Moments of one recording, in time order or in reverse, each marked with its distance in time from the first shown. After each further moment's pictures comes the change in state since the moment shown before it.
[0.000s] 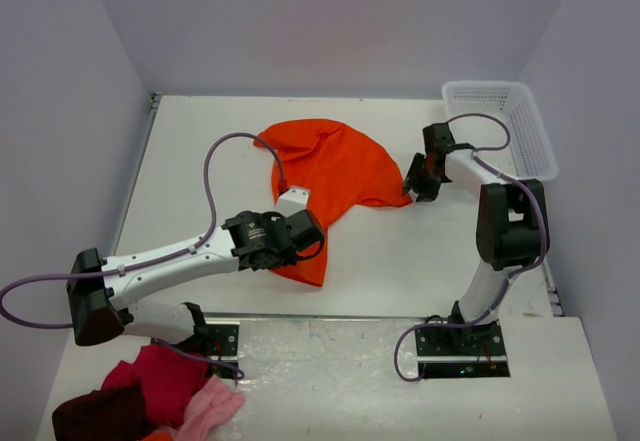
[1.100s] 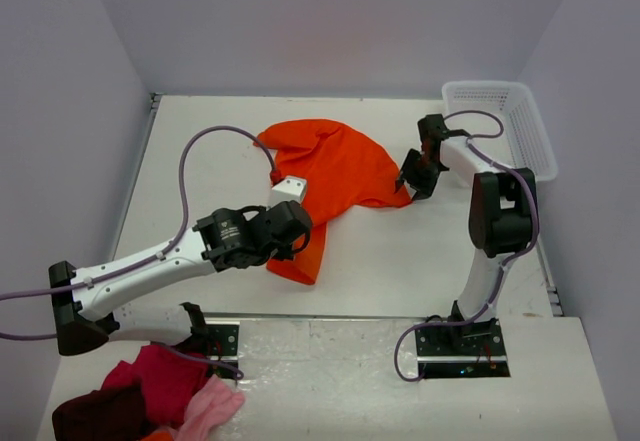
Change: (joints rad) left arm 0.000 -0.103 0.061 0.023 0.055 0.080; right arm 0.008 0.121 0.176 -0.184 -0.046 0.042
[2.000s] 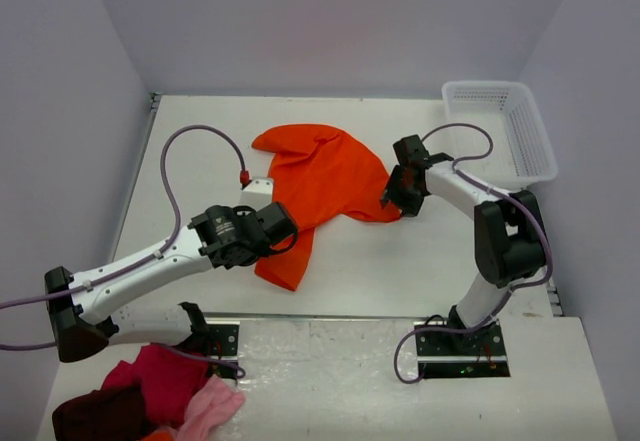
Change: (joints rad) left arm 0.085 -0.032 -0.040 -0.227 -0.160 -0.143; right arm 0.187 -0.202 -0.254 0.125 0.129 0.180
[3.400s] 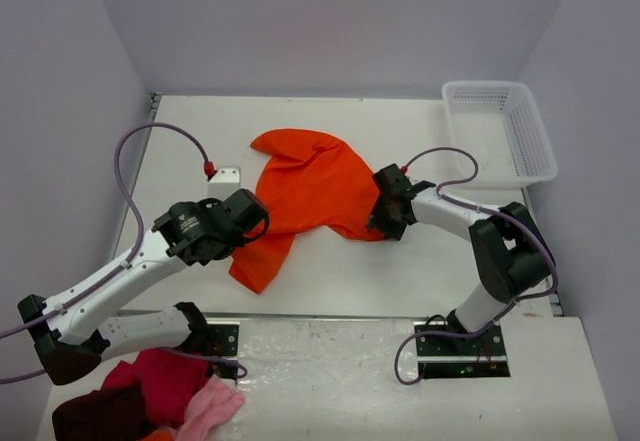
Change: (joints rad) left arm 0.156 -0.117 0.011 -0.069 -0.032 0.047; right arm 0.187 -0.097 -0.227 0.139 0.042 0.174
